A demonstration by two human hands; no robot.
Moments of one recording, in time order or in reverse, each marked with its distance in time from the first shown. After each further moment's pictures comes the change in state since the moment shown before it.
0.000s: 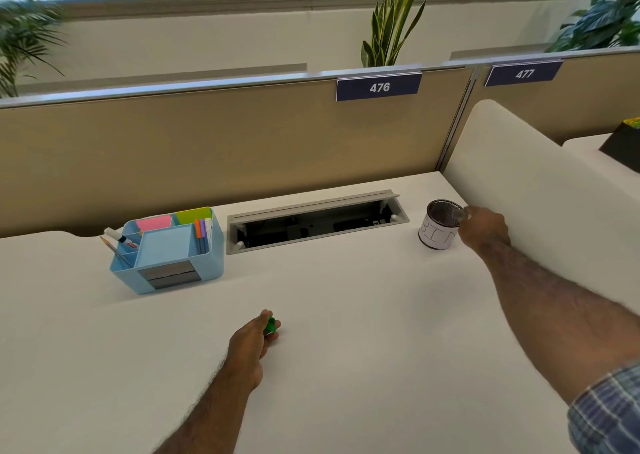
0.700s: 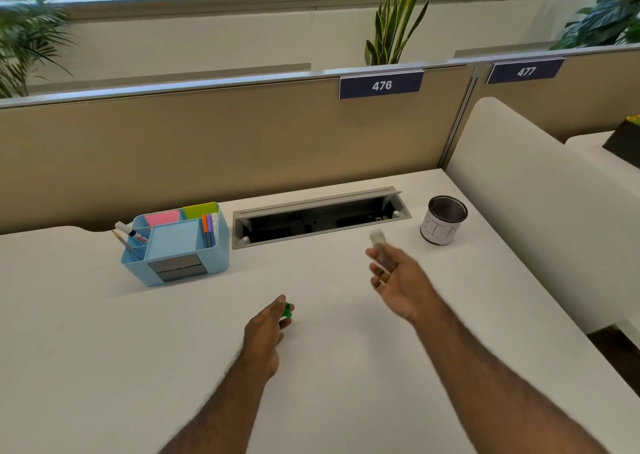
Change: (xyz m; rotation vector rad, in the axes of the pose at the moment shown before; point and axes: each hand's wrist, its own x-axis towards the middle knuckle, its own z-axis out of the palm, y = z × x) left_hand -0.031 0.008 0.022 -0.065 -0.051 0.067; right_hand -0.158 -0.061 0.049 1.487 -0.799 0.421
